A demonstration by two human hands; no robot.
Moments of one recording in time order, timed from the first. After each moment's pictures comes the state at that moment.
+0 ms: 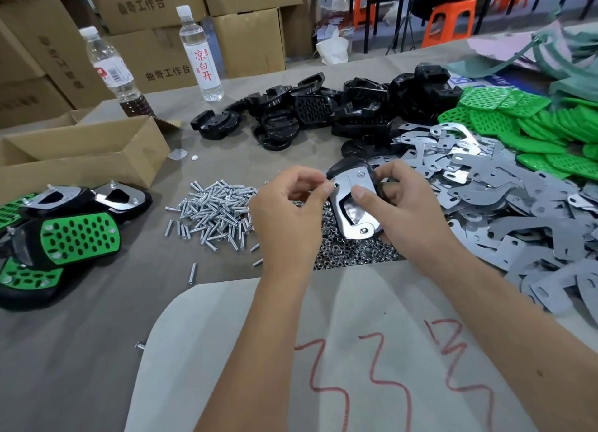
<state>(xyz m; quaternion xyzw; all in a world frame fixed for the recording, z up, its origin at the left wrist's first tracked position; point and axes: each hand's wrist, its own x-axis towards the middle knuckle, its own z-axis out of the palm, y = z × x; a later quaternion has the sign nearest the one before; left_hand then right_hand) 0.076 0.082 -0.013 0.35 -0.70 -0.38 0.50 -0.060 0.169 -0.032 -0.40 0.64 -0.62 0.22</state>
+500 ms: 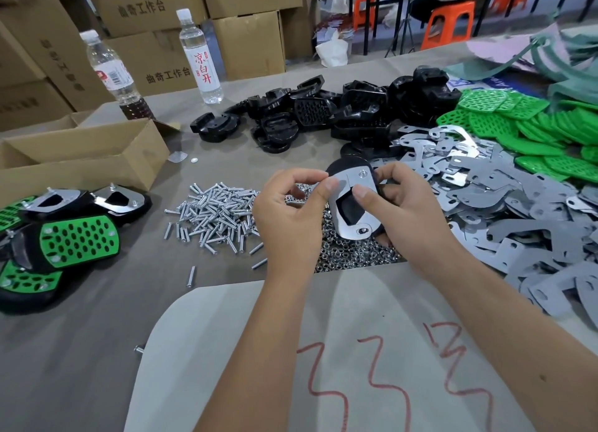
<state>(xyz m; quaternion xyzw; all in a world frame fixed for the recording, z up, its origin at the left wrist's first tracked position) 0.068 0.082 -0.021 0.31 -0.65 -0.42 0.55 -0.057 0.173 -0.025 -0.38 0.62 -0.64 0.25</state>
